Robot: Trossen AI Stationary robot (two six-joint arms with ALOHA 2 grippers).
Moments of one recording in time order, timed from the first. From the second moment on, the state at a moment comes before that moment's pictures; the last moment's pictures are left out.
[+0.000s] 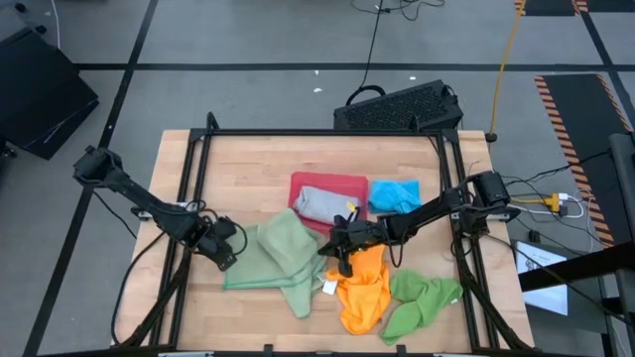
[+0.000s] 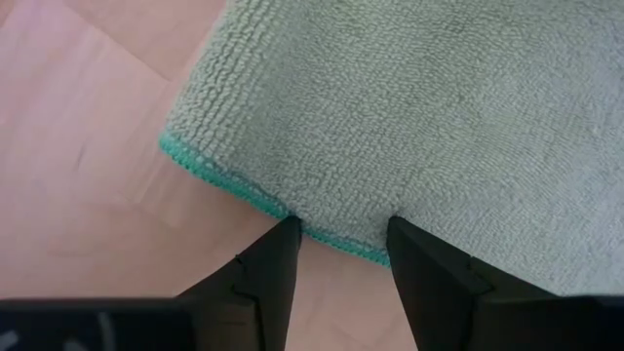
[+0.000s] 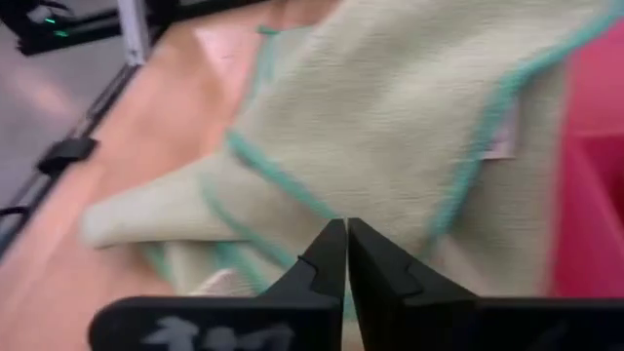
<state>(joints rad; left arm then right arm) -0.54 1.09 0.40 -0.76 -0.10 -1.22 0.20 1.83 0.78 0.57 -0.03 0.29</state>
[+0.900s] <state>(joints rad) -0.55 1.09 0.42 -0.76 -0.13 -1.18 0.08 1.82 0.78 0.41 0.31 0.17</state>
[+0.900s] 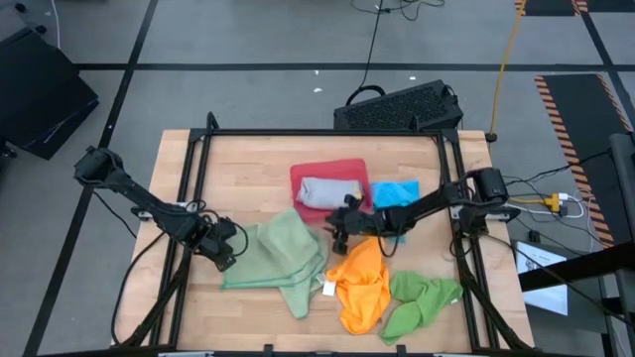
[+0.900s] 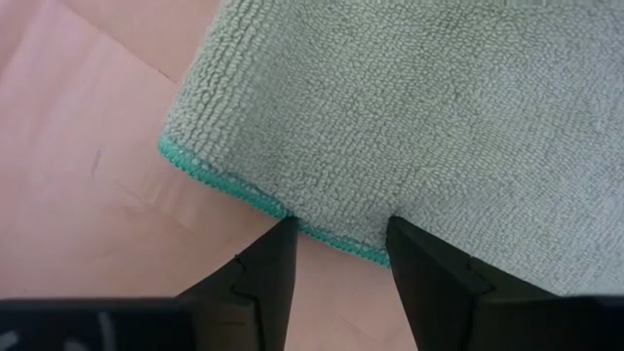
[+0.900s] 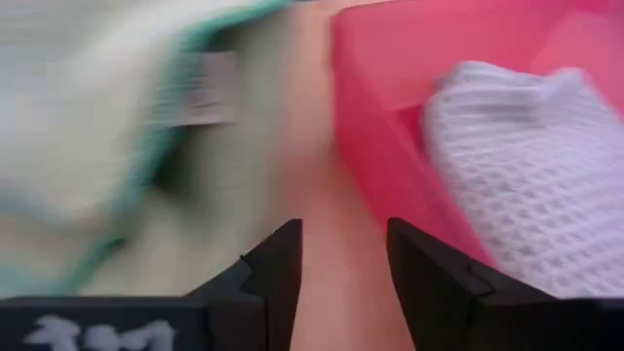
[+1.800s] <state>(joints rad) -0.54 1.09 0.42 -0.79 -0.21 -1.17 0.20 1.79 0.78 0.49 0.12 0.43</state>
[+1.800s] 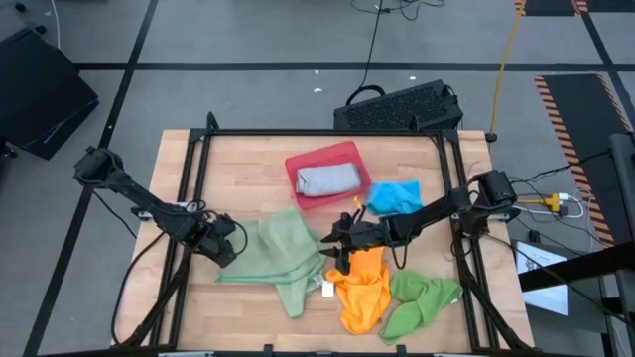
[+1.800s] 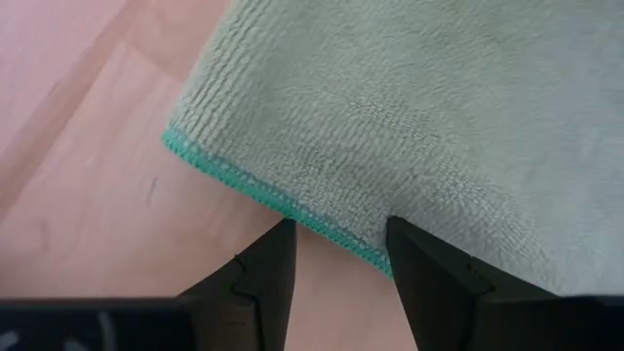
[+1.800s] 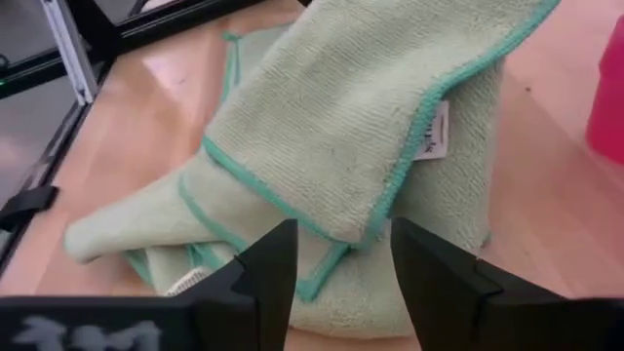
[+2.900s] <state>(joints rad) -0.54 1.09 0.42 -0.75 -0.33 -1.12 0.21 1.81 0.78 0.56 -0.16 0.48</state>
